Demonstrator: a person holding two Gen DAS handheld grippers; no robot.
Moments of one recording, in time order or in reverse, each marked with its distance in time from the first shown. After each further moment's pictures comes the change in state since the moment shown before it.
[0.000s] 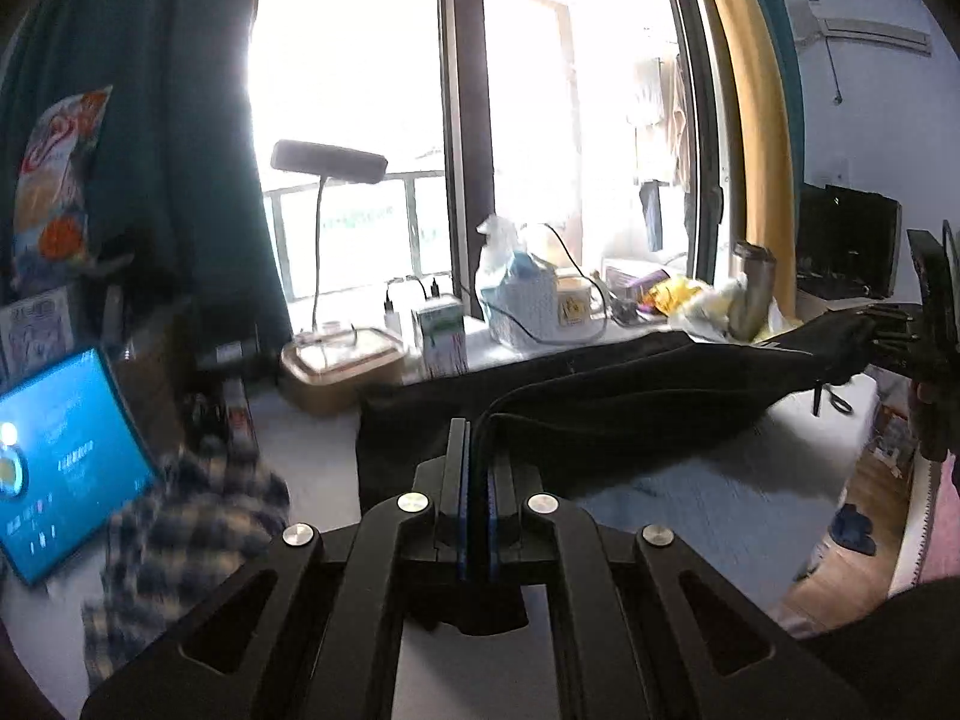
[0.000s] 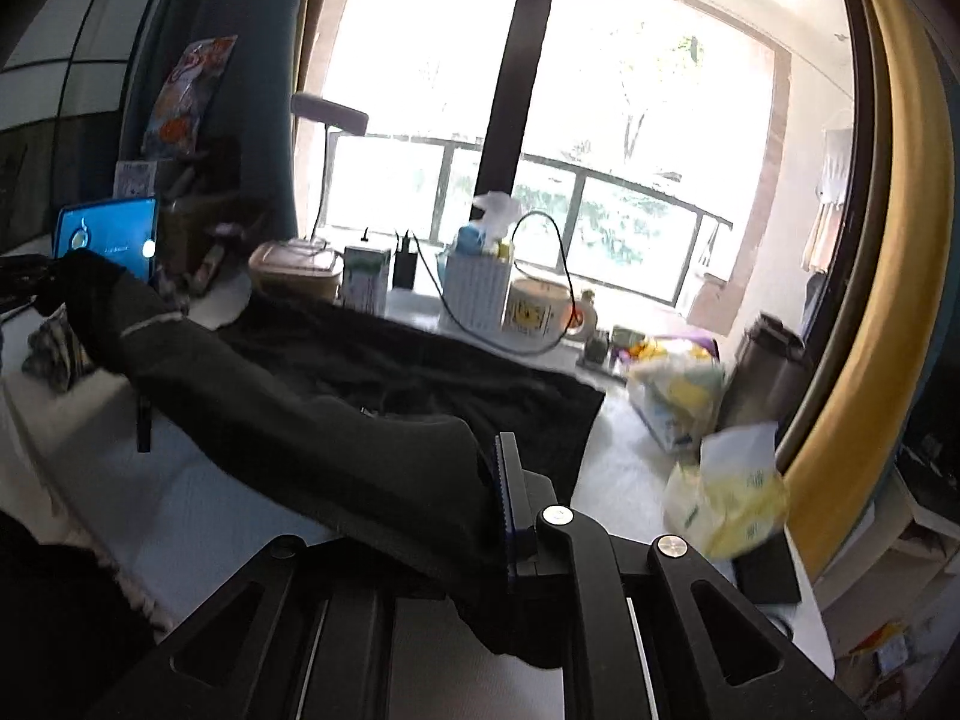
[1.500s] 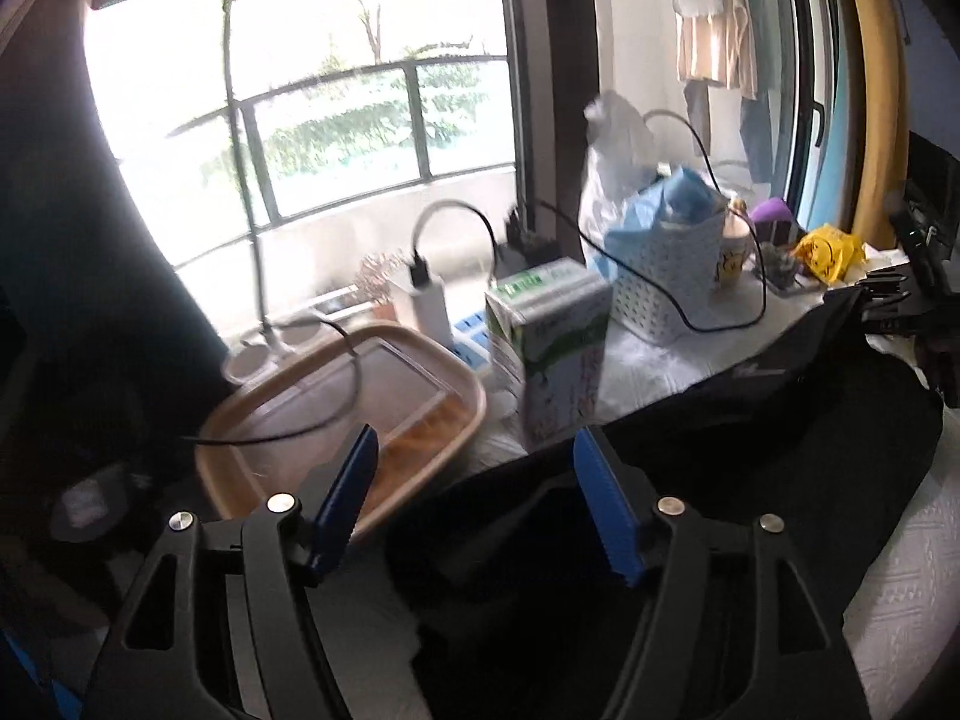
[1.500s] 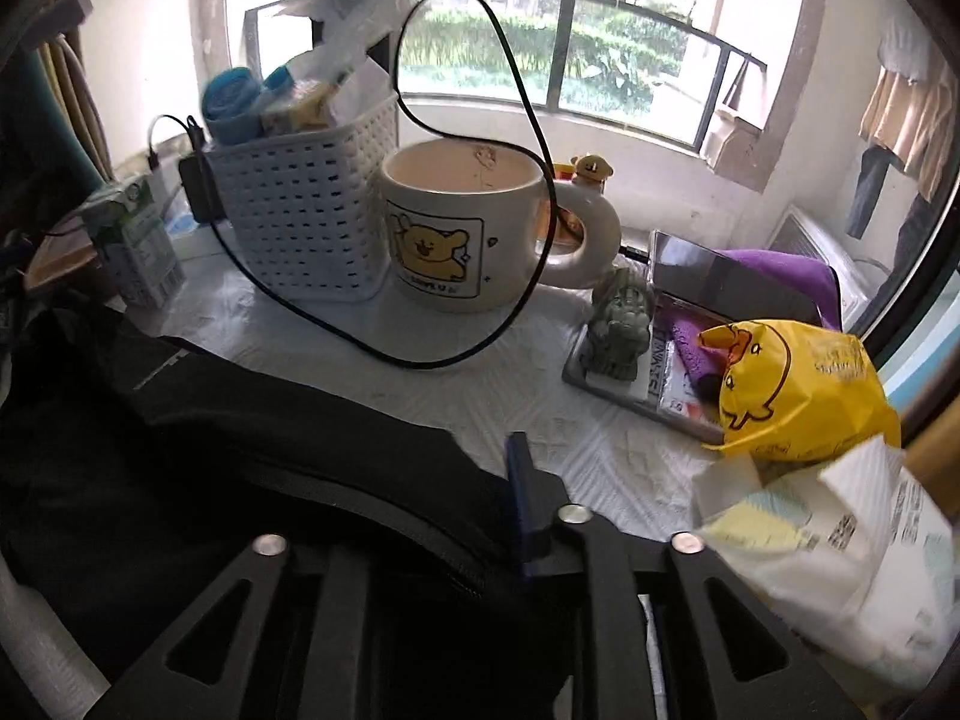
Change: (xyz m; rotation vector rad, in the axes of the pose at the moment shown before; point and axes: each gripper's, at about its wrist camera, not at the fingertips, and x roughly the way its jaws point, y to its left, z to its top) left arm 0.276 0.097 0.067 0.032 0.273 0.016; right arm 0.355 -0.105 0.065 0.092 0.503 0.039
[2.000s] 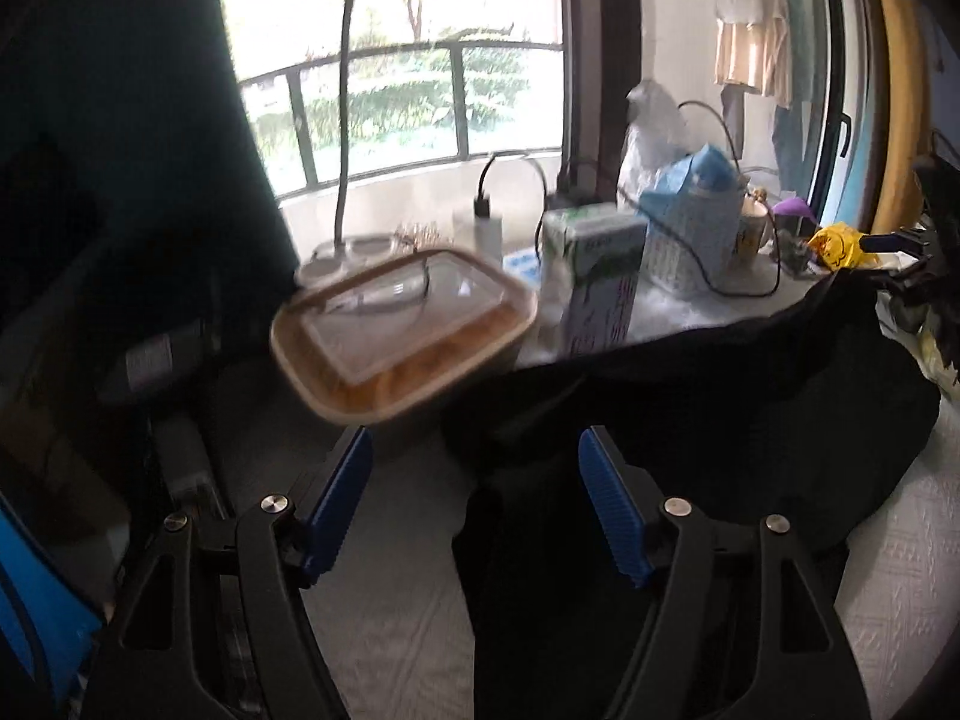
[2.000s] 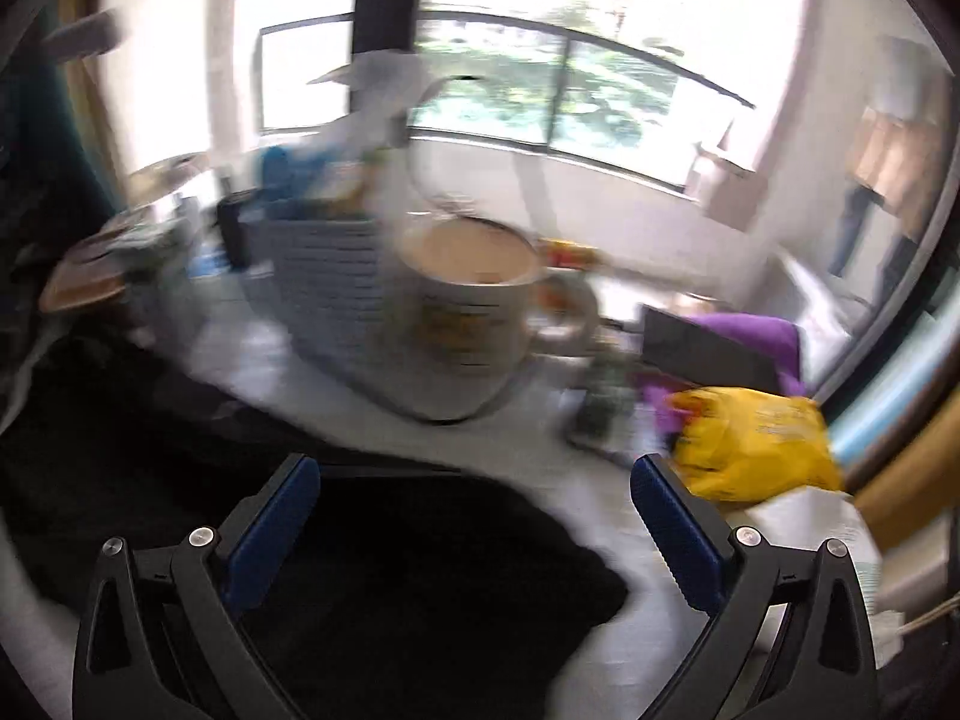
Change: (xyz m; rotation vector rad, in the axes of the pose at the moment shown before) left arm -0.025 0.020 -0.049 -0.095 0.064 0.039; right arm -0.054 0.051 0.009 -0.083 -0.122 0.032
